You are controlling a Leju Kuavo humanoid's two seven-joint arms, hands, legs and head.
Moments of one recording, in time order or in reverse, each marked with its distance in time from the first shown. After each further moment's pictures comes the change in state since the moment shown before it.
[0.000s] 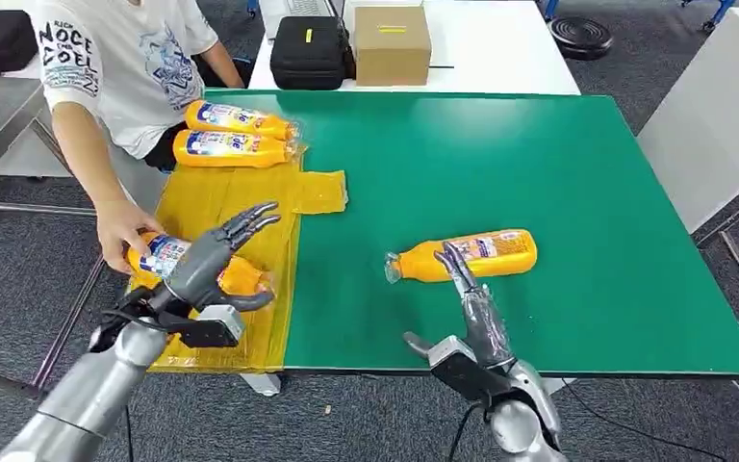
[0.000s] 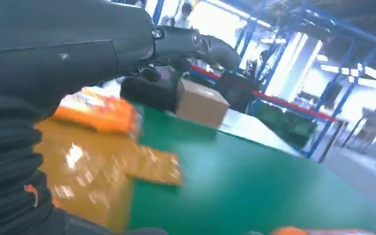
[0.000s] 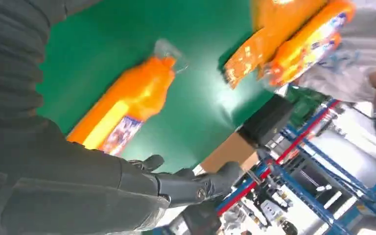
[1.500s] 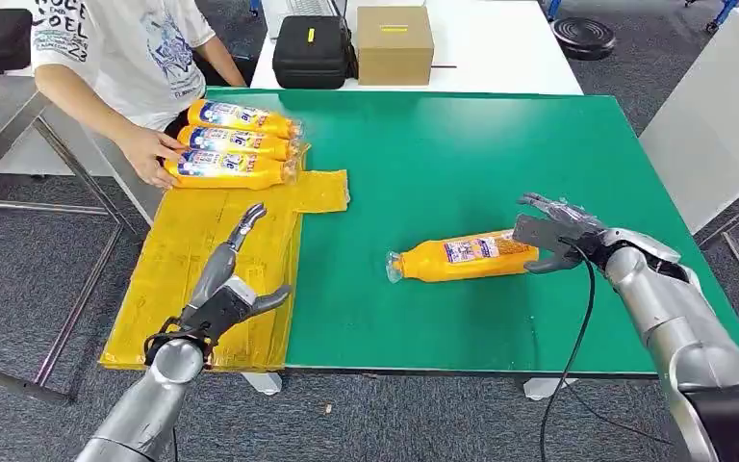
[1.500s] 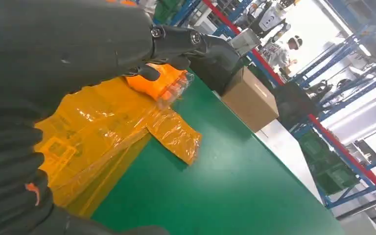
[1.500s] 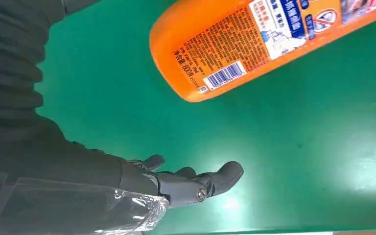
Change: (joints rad) left arm 0.057 -0.191 0.129 0.133 0.123 0.080 0.121; right arm -0.793 -0.431 0.195 0.920 0.113 0.350 0.058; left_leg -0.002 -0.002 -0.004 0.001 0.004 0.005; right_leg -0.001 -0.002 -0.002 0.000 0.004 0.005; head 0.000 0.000
